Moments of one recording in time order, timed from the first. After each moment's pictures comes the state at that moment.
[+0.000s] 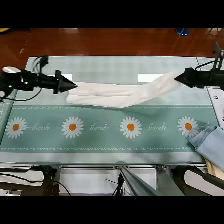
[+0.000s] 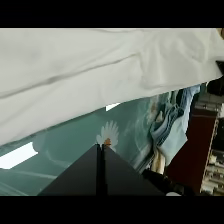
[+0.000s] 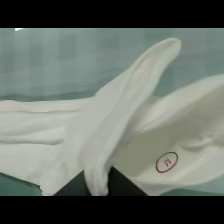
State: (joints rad) left arm 0.14 -1.59 1.19 0.45 -1.35 -1.12; right arm -0.29 -1.24 1.11 -0.81 1.07 1.19
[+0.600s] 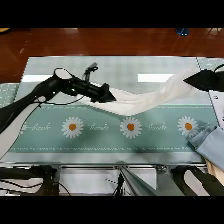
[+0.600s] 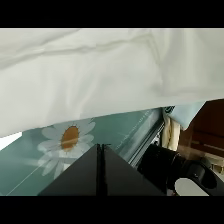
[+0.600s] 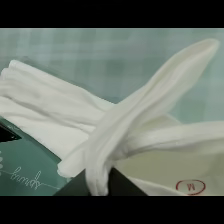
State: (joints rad) left arm -0.37 -1.59 1.19 0.44 -1.09 -1.27; right arm -0.29 -0.92 1.11 -0.87 1.30 1.25
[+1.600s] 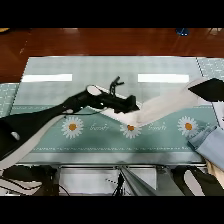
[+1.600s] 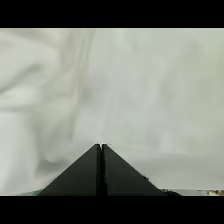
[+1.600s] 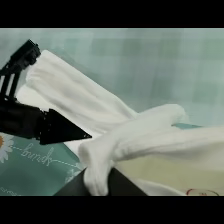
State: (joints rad) left arm -0.61 -1.65 1.19 0.23 -0.83 -1.28; right arm -0.26 -0.76 1.11 -0.89 1.41 1.30
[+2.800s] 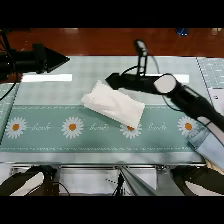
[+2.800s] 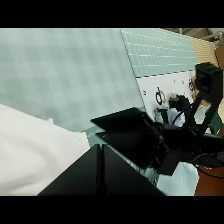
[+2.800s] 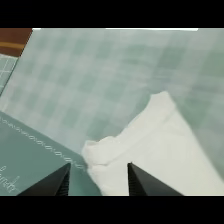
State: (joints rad) left arm 0.08 -1.11 1.19 0.43 -1.17 -1.20; right arm 0.48 -1.27 1.11 -0.76 0.52 1.31
